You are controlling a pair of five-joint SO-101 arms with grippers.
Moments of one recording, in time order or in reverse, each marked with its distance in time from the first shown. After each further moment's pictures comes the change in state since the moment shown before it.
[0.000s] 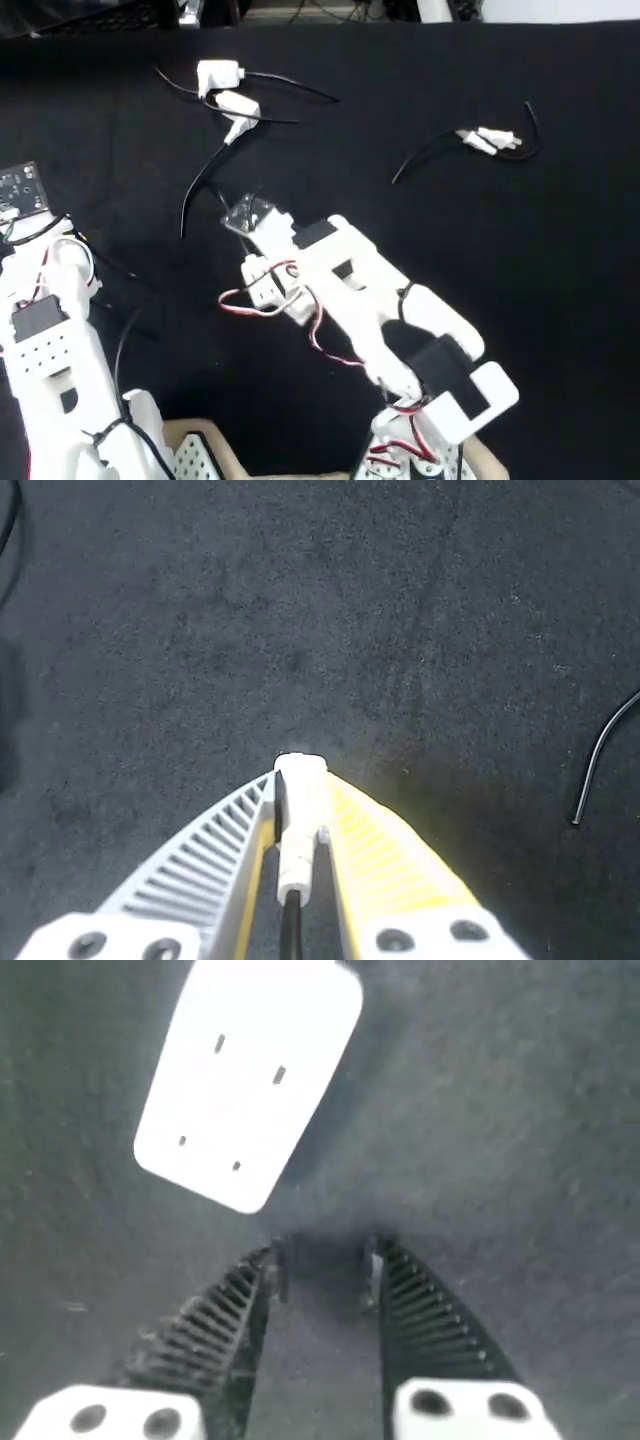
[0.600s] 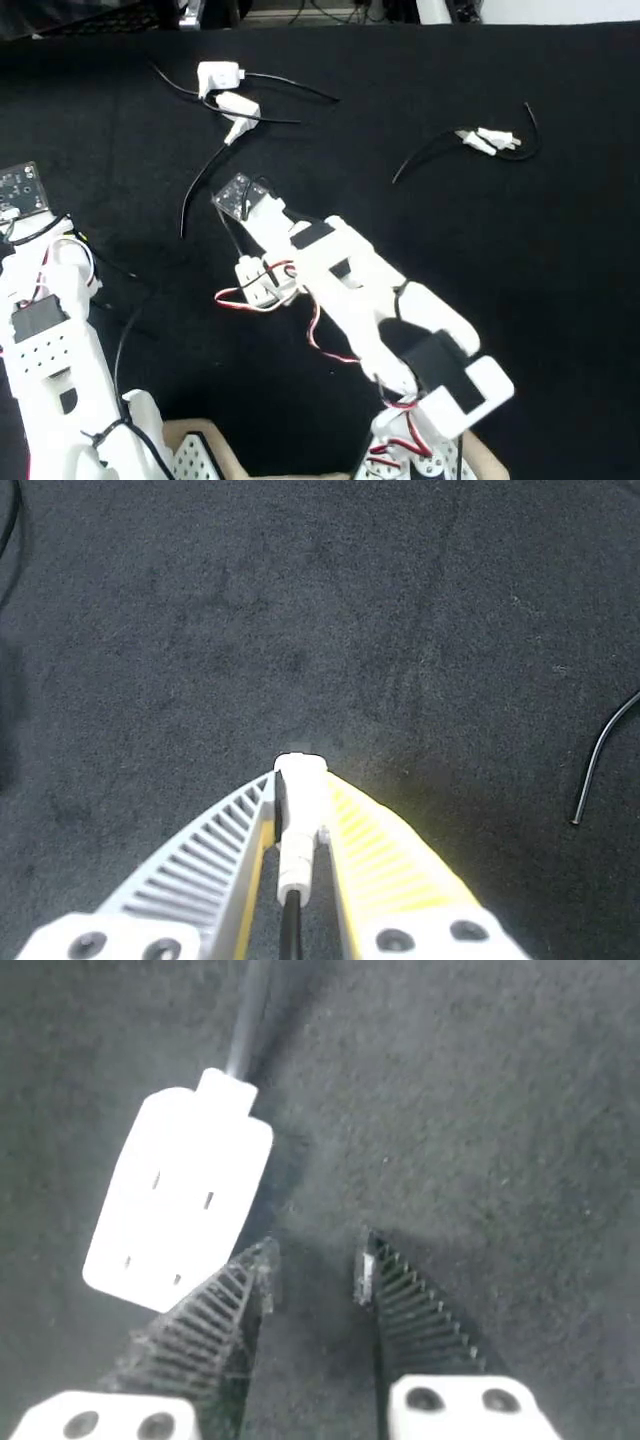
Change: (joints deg) left arm 0.2 0.0 0.0 0.0 0.0; right arm -0.1 2.8 -1.1 -13.4 -0.4
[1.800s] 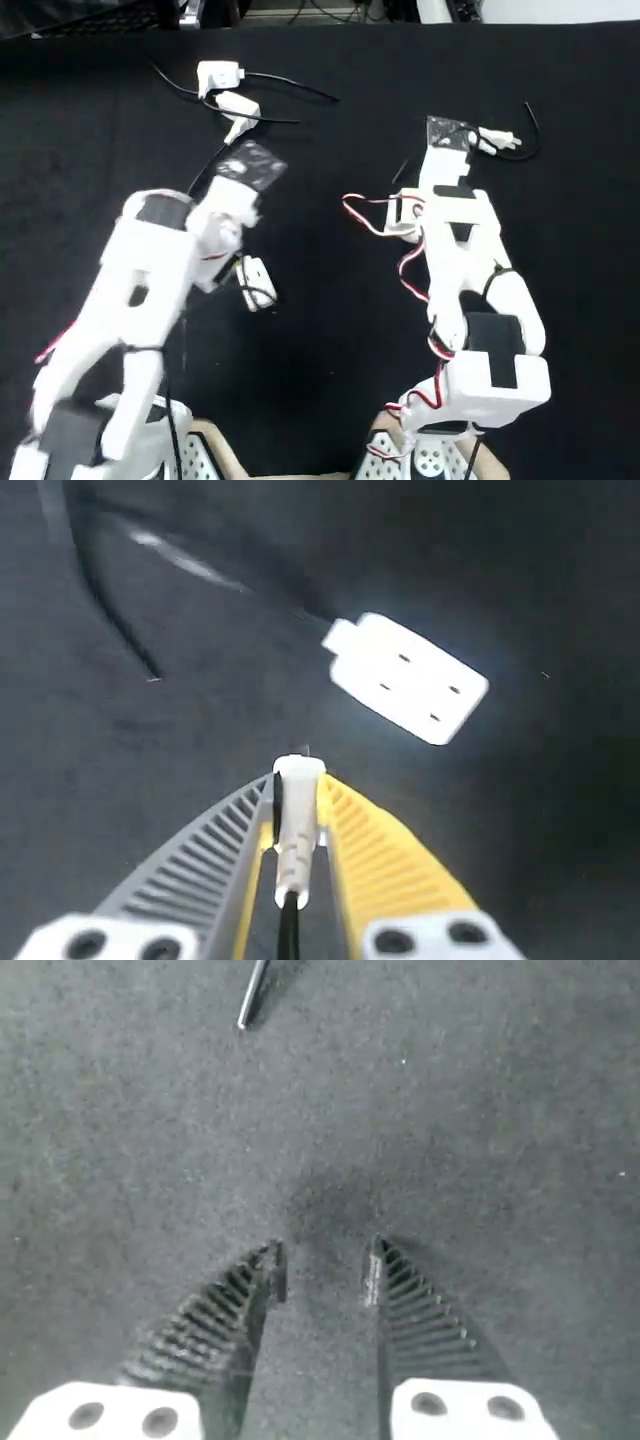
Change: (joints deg) left arm 43.3 31.7 -34.3 38.7 -17.1; right arm 36.9 1.3 -3.6 -1.8 -24.2
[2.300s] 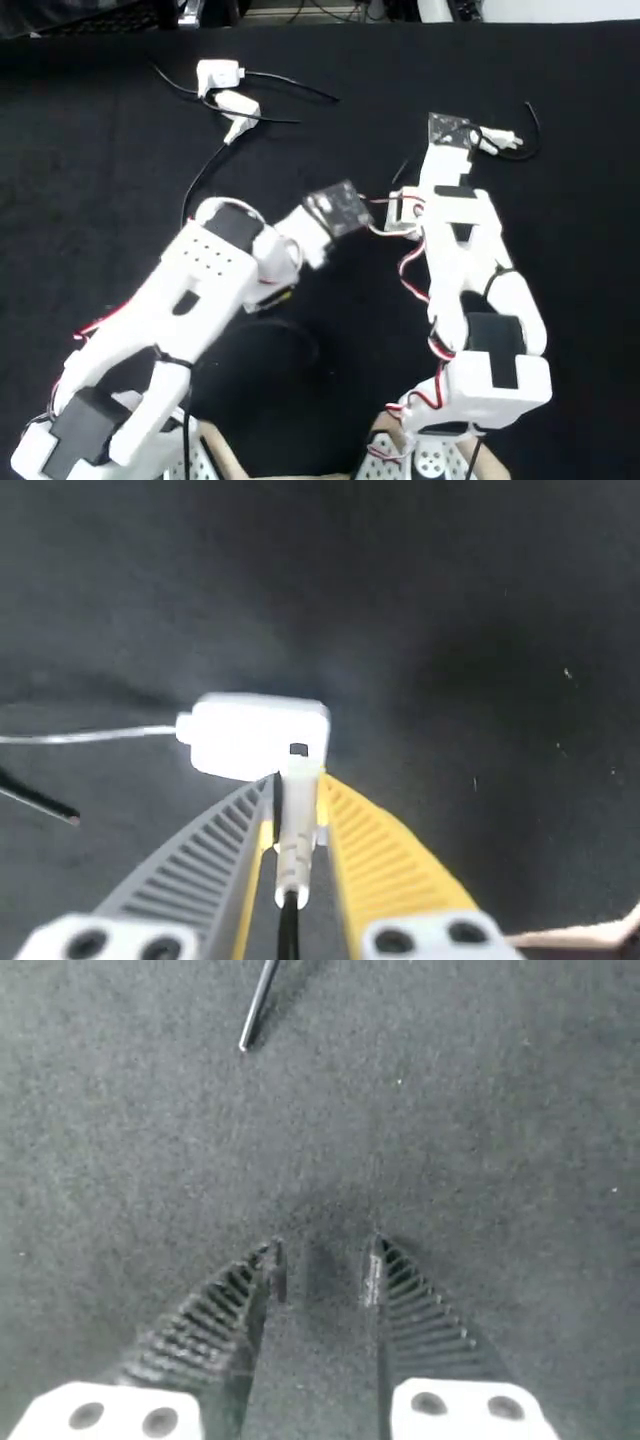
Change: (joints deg) left arm 15.5 2.3 -1.0 0.5 -6.8; right arm -0.1 0.0 0.0 -1.7 0.0
